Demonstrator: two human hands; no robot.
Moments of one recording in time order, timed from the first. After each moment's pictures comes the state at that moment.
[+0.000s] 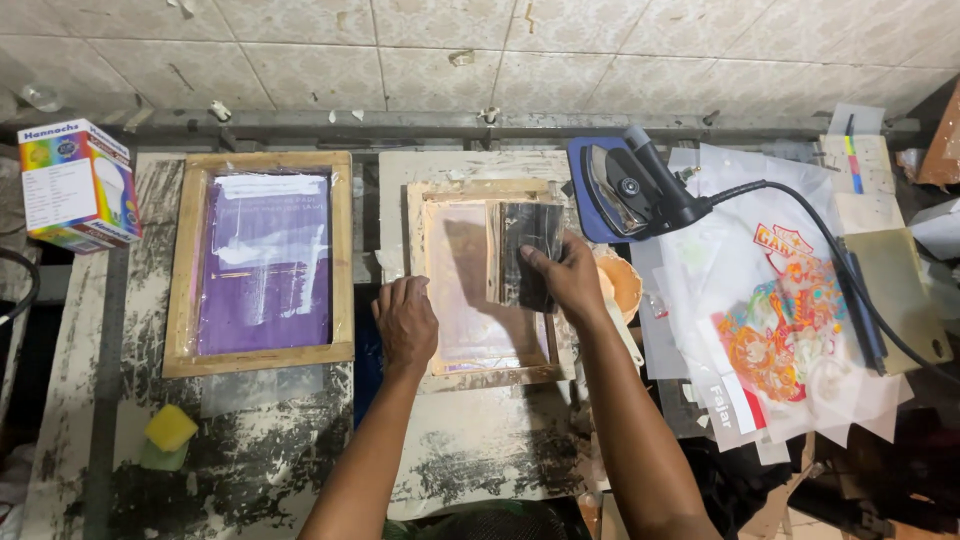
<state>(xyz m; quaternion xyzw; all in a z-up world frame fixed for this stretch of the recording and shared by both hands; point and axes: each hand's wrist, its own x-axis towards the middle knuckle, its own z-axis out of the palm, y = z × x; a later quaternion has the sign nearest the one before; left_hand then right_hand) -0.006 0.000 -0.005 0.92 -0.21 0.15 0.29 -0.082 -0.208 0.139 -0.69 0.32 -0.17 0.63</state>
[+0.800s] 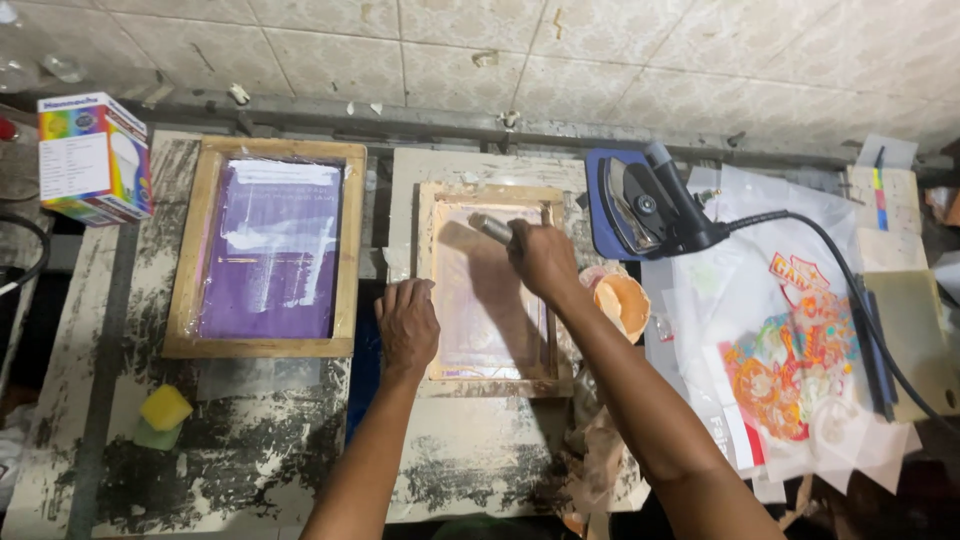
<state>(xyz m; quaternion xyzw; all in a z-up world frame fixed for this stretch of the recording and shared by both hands) -0.005 -0.001 0.000 0.93 -0.23 0.17 0.25 -0.009 -0.258 0.040 -0.98 0.11 -0.02 0.15</state>
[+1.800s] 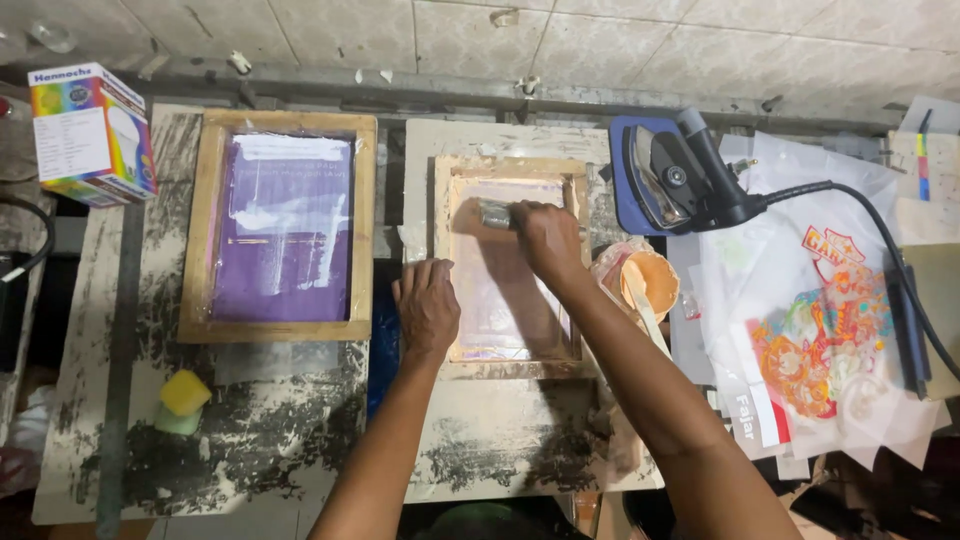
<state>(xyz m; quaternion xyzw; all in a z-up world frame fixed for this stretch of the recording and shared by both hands) -0.002 0.002 -0.021 0.92 -0.23 0.17 0.26 0.005 -0.240 -0.002 -0.99 0.03 -0.12 0.06</state>
